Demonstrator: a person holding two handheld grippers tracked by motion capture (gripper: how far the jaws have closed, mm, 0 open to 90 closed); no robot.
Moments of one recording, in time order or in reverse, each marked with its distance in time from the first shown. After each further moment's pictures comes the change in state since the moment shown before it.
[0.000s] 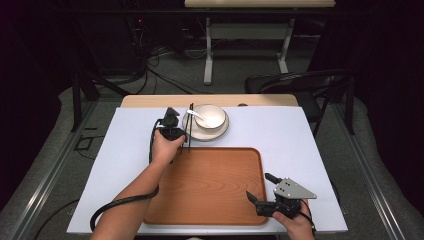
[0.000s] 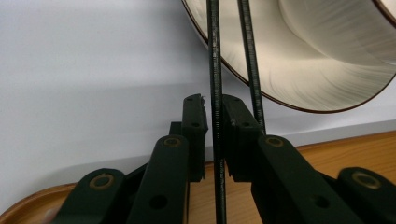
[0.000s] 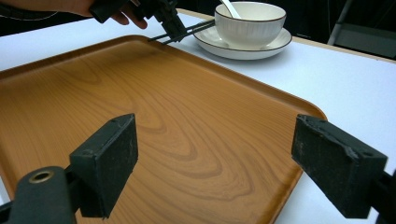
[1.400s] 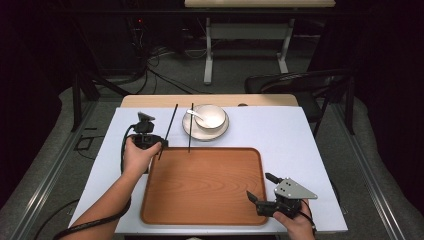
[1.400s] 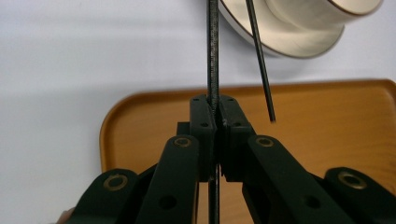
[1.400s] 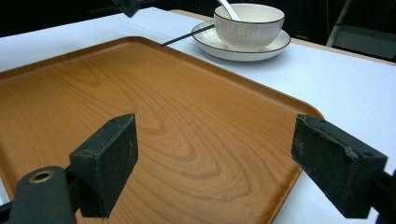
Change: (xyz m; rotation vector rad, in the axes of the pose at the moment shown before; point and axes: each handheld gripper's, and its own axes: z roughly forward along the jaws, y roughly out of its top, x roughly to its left) left arm 0.043 -0.049 -0.080 -0.073 -0.096 0.019; right arm 0.000 0.001 -0.001 -0.006 -0.002 -0.001
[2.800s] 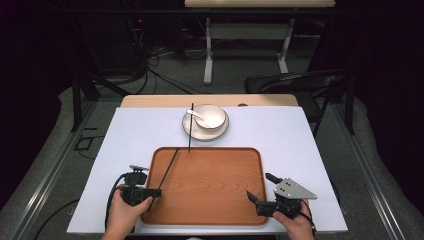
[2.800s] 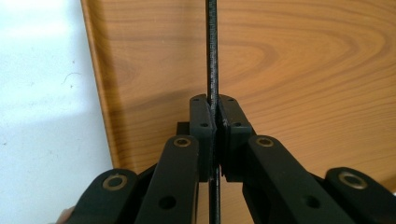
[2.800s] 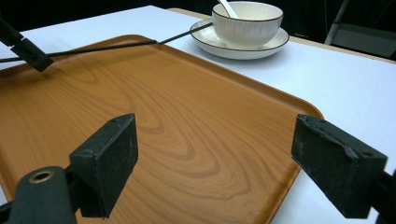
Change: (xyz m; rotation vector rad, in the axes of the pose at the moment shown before) left arm -0.003 -0.133 -0.017 0.104 0.016 0.064; right arm 0.000 -0.001 0.000 0.007 -0.010 0.003
